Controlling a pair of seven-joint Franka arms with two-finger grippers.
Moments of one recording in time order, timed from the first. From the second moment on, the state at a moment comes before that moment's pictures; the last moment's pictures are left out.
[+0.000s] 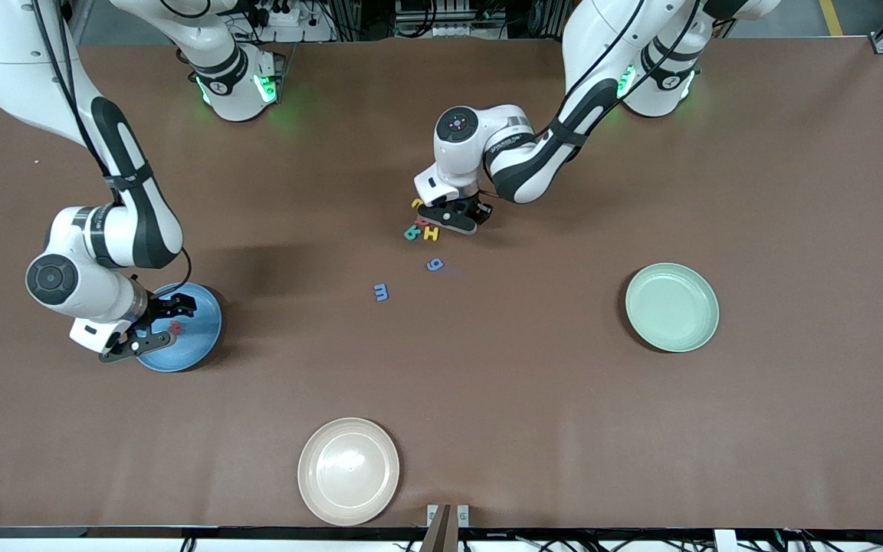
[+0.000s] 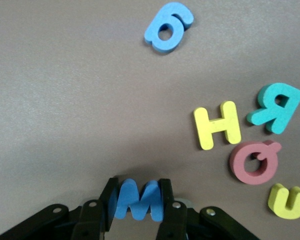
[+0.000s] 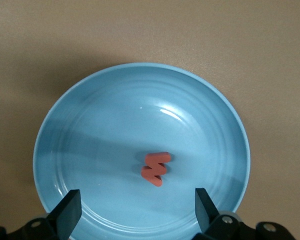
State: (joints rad) left arm -0.52 0.62 -0.44 -1.97 0.47 2.48 -0.91; right arm 0.00 0.50 -0.06 -1.92 -0.10 2.35 -0.31
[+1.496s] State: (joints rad) left arm 0.00 0.28 -0.44 -1.97 0.24 2.10 -0.67; right arm 0.43 0.53 -0.03 -1.86 0.00 2.36 0.04
